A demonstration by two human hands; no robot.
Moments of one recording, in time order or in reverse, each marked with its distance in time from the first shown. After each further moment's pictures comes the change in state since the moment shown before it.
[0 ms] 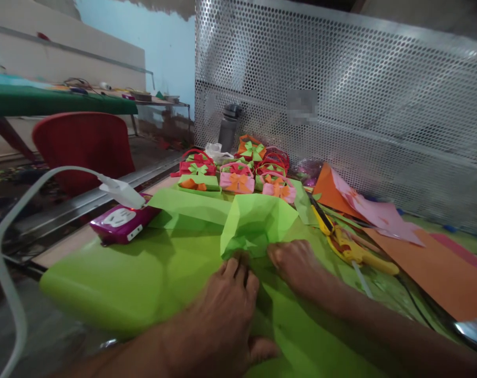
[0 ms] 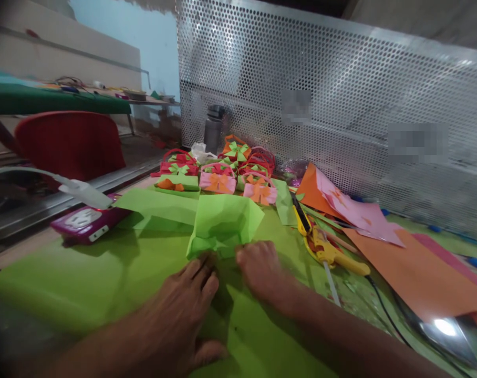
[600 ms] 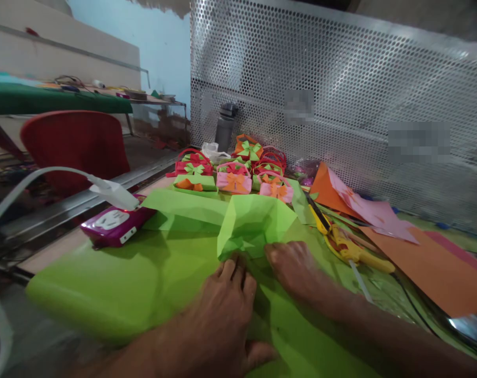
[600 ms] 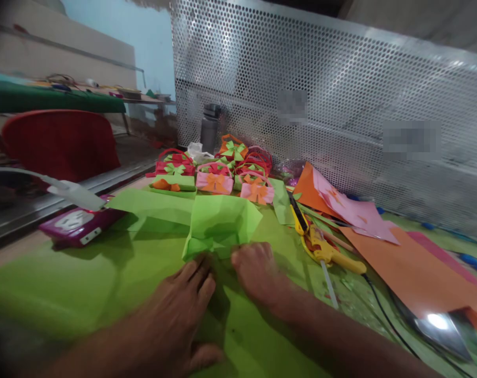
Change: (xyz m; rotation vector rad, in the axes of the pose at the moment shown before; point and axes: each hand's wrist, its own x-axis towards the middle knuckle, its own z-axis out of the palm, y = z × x) left_hand -0.001 -0.001 0.002 -0.019 -0.014 -0.009; right_hand 0.000 -0.001 -0.001 0.006 0.007 0.048
